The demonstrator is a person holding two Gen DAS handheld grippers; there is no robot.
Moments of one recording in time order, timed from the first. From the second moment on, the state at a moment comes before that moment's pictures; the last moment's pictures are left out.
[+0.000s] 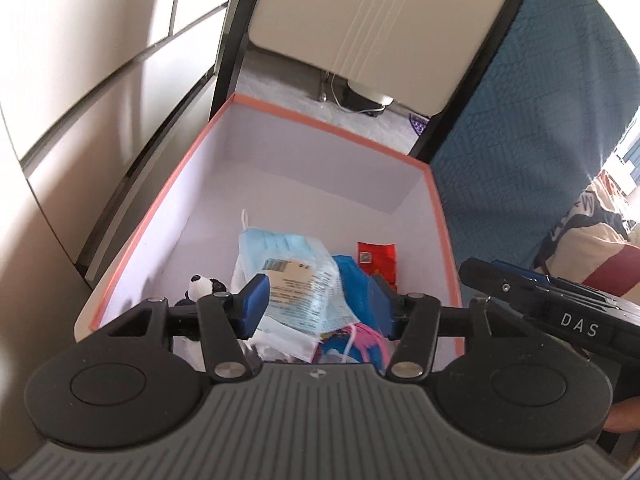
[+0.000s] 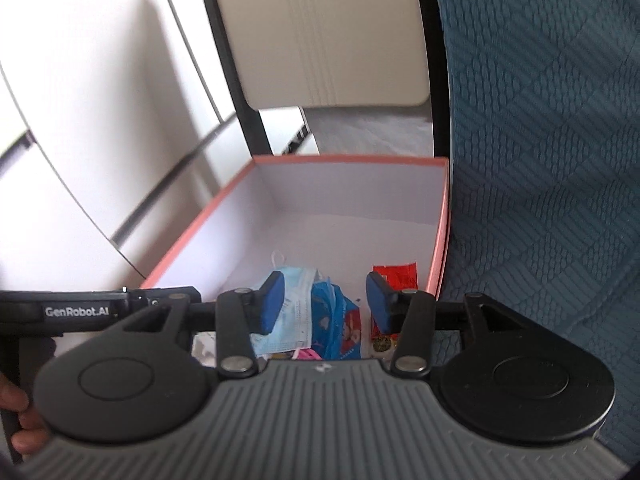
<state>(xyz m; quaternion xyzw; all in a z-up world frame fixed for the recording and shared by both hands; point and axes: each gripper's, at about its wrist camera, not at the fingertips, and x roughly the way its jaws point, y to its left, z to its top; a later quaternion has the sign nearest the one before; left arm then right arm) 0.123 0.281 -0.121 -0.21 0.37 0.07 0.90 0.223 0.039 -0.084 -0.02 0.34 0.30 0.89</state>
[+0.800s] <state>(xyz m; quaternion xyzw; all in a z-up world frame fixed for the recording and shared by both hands) 0.034 0.193 -0.068 -0.20 0.31 0.09 0.92 0.141 -0.044 -0.023 -0.03 0.25 0.33 0.91</state>
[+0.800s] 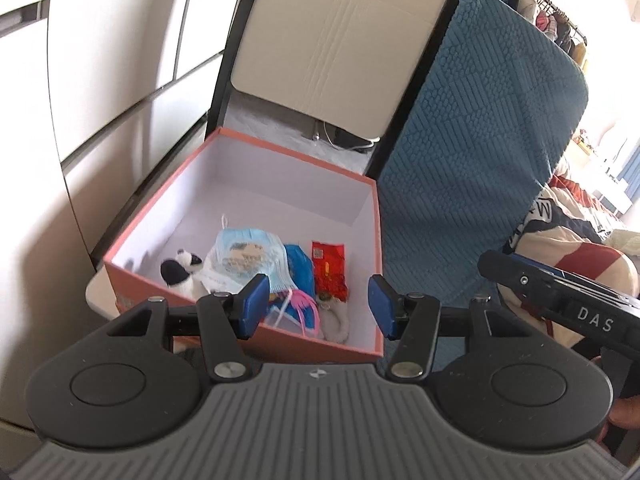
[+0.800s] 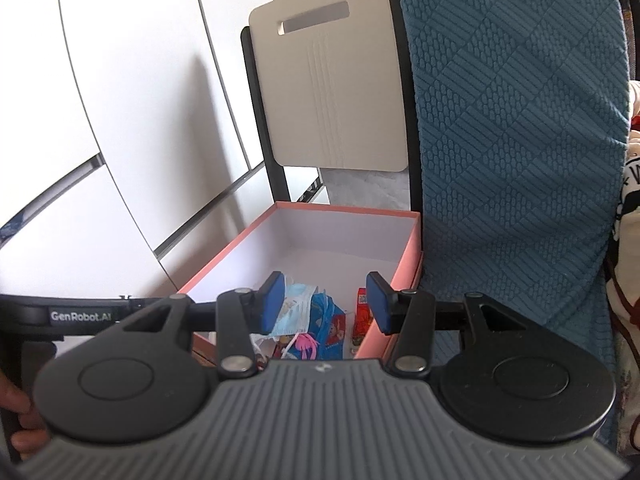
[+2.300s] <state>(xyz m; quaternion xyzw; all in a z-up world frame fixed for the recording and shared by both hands) -0.020 0.150 -0.086 -0.21 0.31 0.13 0.92 0.106 -0.088 -0.038 -0.04 0.26 0.32 0.91</state>
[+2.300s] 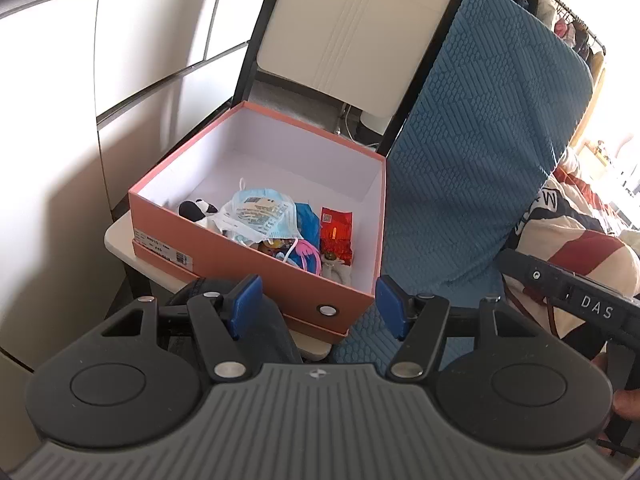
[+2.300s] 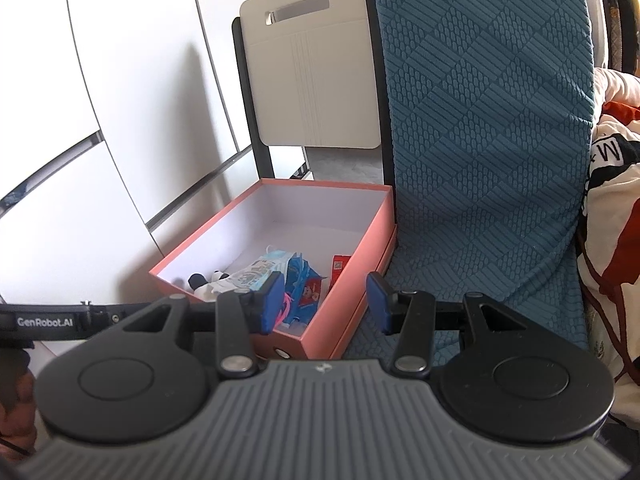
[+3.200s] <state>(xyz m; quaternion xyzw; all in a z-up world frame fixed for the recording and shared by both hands) -0.017 0.153 -0.084 -0.21 0.31 0.16 0.91 0.110 -0.095 -0.039 -0.04 0.25 0.29 0.92</state>
